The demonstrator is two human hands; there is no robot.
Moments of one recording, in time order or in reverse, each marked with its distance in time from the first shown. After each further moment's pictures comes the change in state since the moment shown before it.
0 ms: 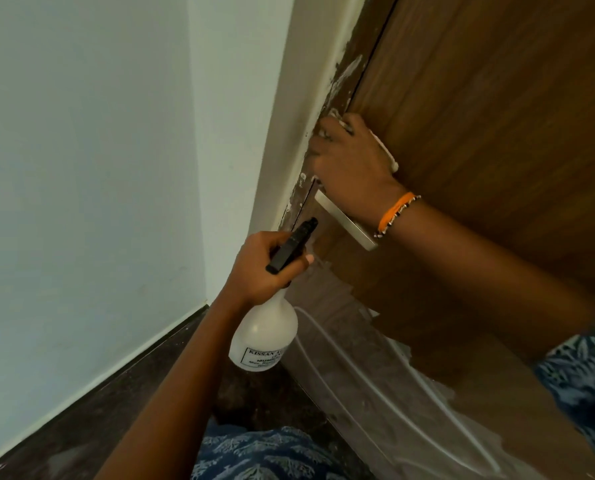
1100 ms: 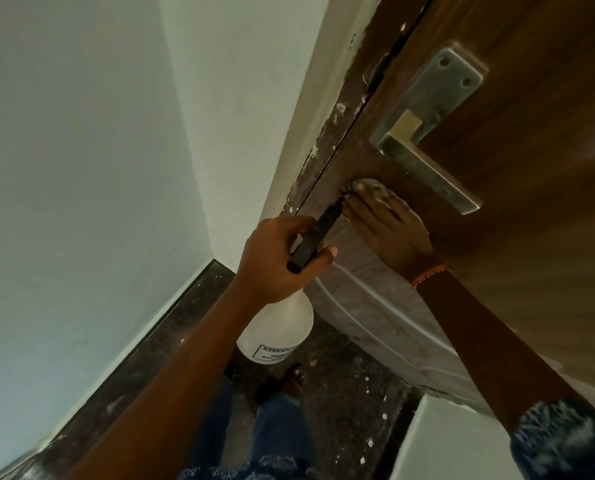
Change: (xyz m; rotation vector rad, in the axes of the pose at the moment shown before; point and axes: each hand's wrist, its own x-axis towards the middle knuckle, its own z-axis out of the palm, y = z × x) left_hand 0.000 -0.064 -0.034 0.021 -0.210 -0.098; right_hand -0.084 -0.132 0.169 0.014 0.250 0.032
